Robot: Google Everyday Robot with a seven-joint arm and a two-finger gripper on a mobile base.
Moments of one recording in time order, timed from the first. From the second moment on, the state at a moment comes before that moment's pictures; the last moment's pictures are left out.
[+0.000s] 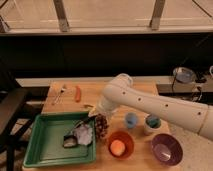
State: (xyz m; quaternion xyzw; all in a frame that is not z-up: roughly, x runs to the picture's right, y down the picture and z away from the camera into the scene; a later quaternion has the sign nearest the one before) arm -0.014 0.148 0.730 -0.17 -0.30 -0.50 0.79
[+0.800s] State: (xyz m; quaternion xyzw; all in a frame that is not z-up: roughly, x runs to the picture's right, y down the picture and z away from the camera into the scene) arm 0.004 0.159 0.761 -0.18 -0.32 -0.48 0.80
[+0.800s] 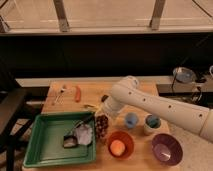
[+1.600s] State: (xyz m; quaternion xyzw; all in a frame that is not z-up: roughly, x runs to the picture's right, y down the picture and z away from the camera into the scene) arm -0.003 0.167 0.763 -0.18 -0.33 -0.45 0.81
